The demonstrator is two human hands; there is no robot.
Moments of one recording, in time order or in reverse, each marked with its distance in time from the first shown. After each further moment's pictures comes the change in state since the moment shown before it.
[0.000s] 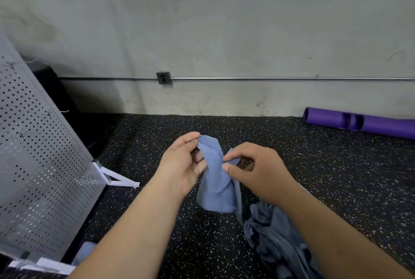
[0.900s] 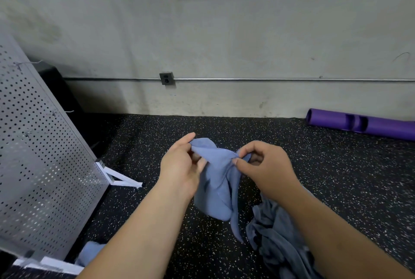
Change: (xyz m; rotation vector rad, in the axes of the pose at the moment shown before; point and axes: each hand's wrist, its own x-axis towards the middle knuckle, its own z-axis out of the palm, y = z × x) left_hand -0.012 0.002 0.005 -0.183 0.191 0.028; right_hand 0.008 0.011 0.005 0.133 0.113 0.149
